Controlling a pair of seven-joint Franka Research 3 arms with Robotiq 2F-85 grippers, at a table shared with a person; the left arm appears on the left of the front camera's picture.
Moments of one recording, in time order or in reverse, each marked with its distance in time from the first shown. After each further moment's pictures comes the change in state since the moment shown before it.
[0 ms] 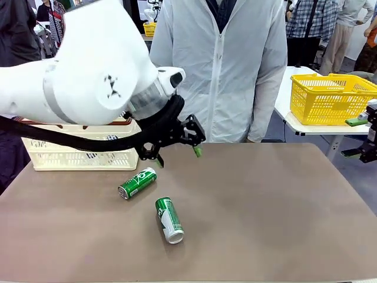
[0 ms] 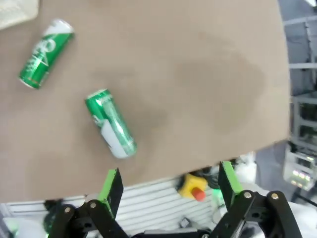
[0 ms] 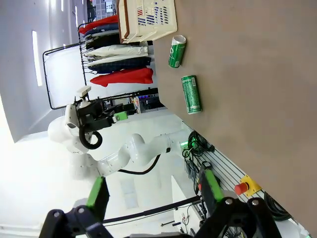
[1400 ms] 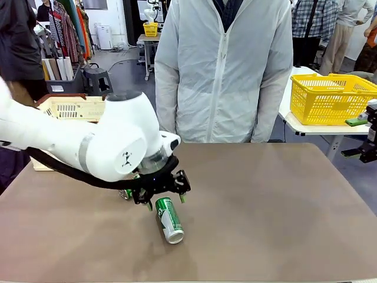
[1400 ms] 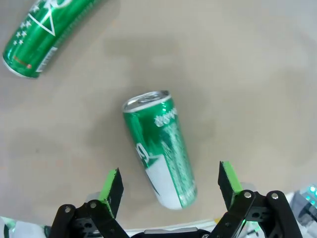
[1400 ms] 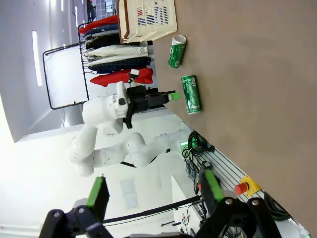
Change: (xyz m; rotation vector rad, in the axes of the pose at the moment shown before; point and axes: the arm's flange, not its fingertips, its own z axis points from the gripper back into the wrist) left arm -0.003 0.067 -0.160 0.166 0.124 0.124; right arm 0.000 0.000 0.000 0.000 0.000 0.000
